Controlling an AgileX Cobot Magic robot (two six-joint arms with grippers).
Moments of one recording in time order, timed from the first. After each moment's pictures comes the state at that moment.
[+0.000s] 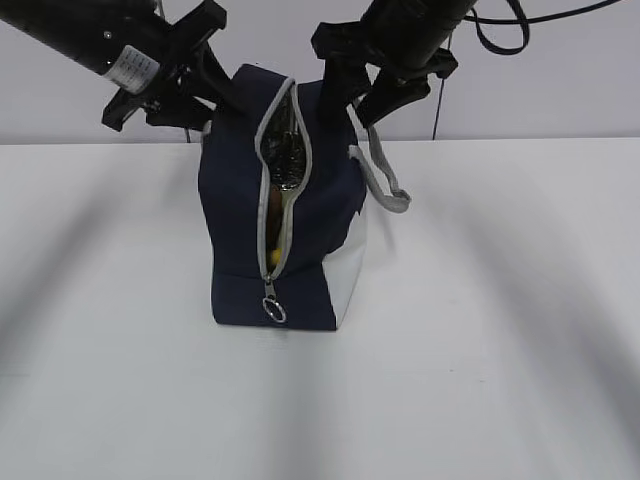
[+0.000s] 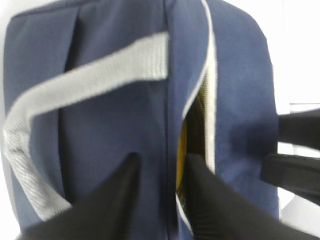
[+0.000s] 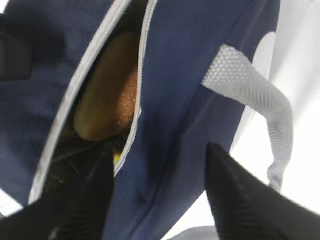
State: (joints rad) left arm -0.19 1.94 -1.68 -0.77 1.01 0.16; right arm 0.32 2.10 -2.09 0.38 1.25 -0.21
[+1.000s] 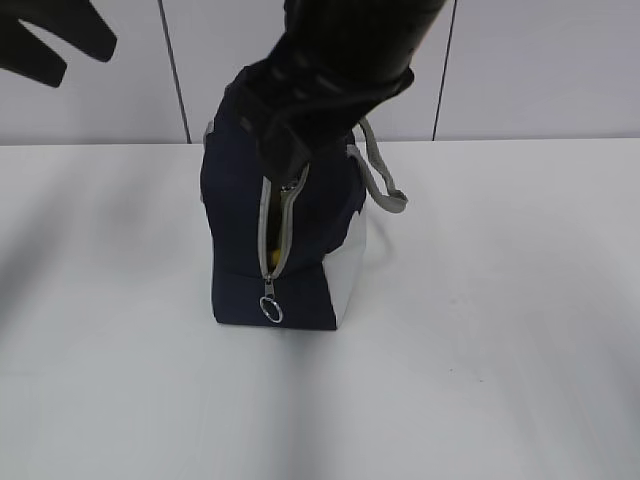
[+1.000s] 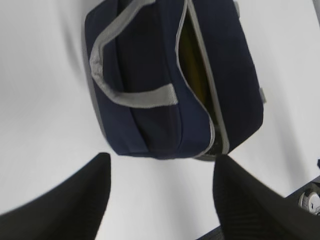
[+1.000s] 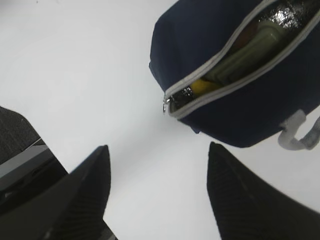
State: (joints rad) left arm -0.11 1.55 -1.60 -0.49 1.24 0.13; right arm 0.71 1.70 -1.75 0.04 1.23 -0.24
